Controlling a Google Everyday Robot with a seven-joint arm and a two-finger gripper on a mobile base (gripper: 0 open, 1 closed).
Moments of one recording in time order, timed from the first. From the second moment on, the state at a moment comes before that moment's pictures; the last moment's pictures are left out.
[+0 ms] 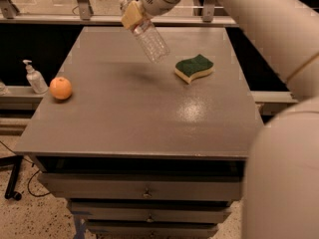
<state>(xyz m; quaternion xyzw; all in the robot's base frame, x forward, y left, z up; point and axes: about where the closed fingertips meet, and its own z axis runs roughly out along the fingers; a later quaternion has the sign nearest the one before) 0.738 0.052 0.970 -0.35 0.85 0.17 0.36</state>
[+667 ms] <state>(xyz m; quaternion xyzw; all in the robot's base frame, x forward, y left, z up) 0.665 0.045 0.964 -0.35 0.79 0.24 0.45</state>
